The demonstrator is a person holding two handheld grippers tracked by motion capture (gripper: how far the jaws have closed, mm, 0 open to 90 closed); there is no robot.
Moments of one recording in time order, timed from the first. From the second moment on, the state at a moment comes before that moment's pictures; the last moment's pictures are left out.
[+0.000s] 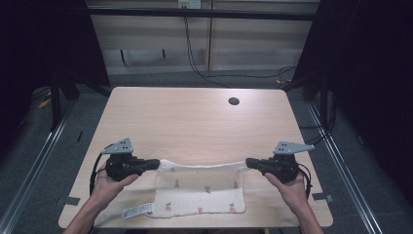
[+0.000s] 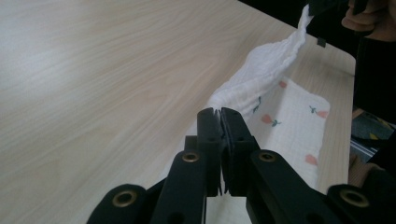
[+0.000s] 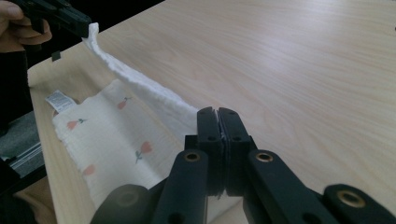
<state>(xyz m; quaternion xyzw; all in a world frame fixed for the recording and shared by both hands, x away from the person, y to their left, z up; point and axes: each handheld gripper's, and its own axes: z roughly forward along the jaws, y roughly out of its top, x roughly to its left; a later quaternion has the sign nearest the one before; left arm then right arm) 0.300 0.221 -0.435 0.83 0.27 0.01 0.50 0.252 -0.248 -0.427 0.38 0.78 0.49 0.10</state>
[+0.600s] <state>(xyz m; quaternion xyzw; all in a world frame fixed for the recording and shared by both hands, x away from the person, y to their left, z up) 0.262 0.225 -0.453 0.85 0.25 -0.01 0.47 0.216 -0.245 -0.449 0.37 0.81 0.46 0.06</state>
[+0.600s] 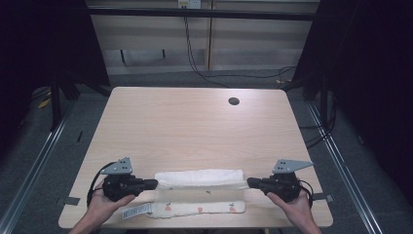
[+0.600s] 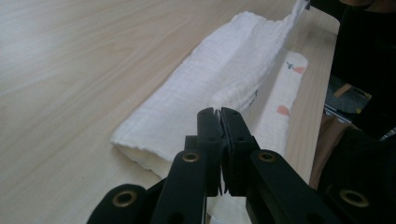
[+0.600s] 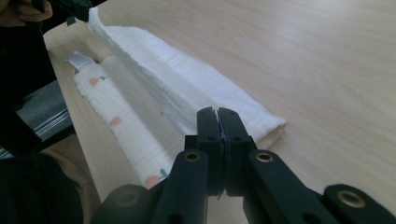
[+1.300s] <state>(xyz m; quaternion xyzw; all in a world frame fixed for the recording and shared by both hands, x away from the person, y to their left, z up) 0.247 0.219 -0.479 0.88 0.24 -0.05 0.41 0.200 -0.232 -0.480 0.35 0.85 0.39 0.03</state>
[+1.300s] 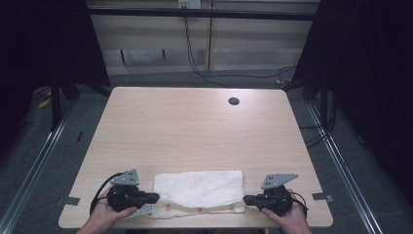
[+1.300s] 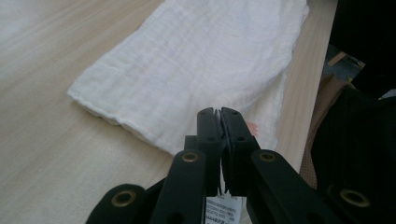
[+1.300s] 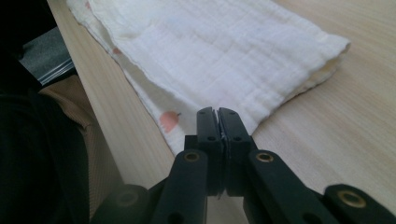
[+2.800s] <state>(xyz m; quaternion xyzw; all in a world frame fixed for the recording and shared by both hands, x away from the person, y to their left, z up) 0.313 0.210 -0.474 0.86 0.30 -0.01 0.41 0.215 -0.188 -0.485 0.33 0.86 0.39 0.01</state>
